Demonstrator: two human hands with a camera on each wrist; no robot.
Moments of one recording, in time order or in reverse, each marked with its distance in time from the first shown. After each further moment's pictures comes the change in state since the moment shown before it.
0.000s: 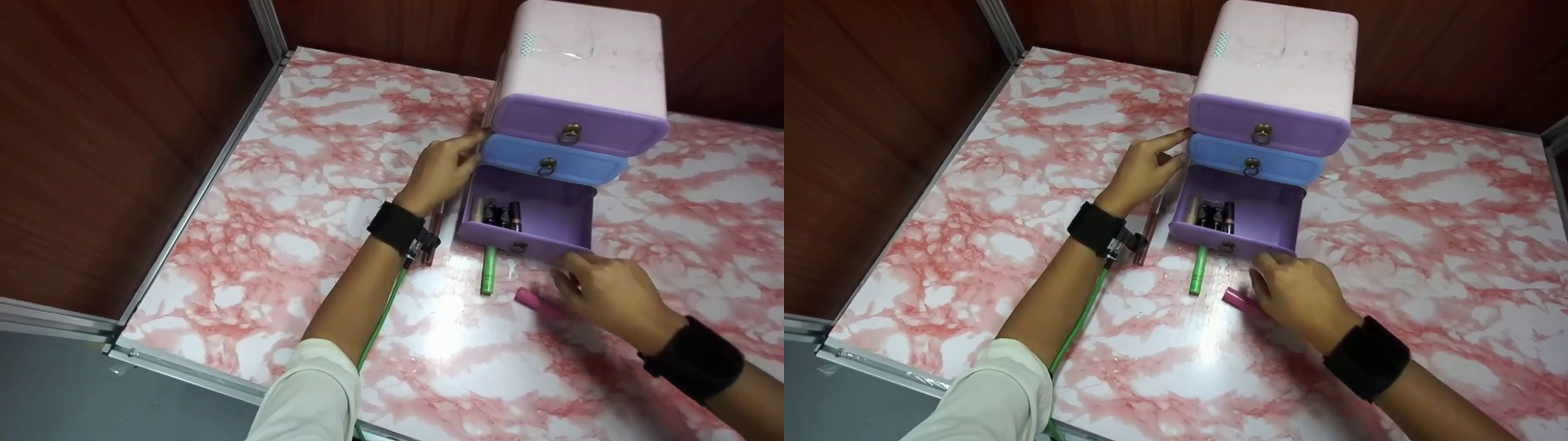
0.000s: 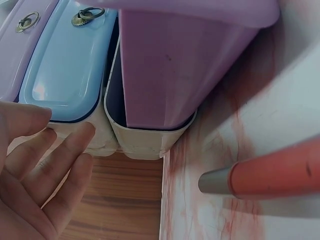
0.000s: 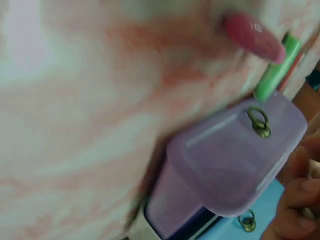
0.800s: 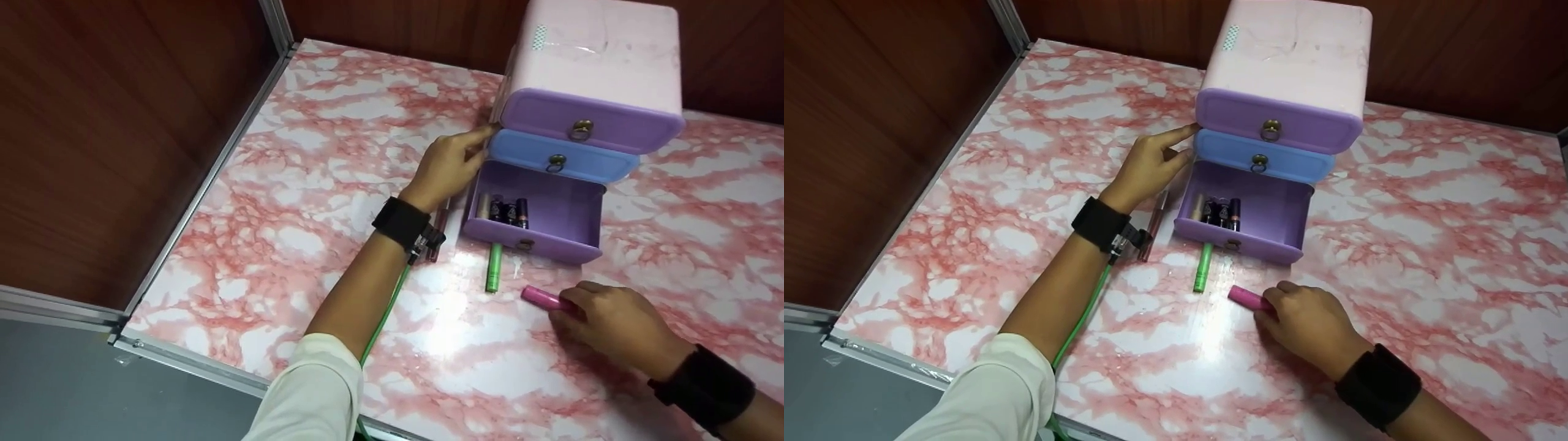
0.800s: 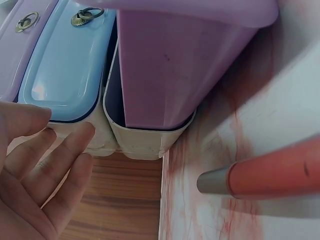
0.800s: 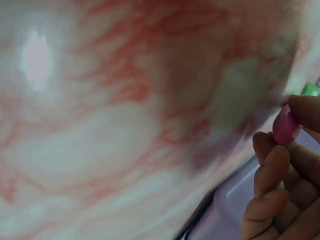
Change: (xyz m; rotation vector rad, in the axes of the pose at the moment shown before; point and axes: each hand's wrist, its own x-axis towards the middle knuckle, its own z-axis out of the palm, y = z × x) left_hand -0.001 0.000 0.000 0.030 -0.008 -0.024; right_hand -0.034 -0.004 0.011 0.003 -0.282 0.055
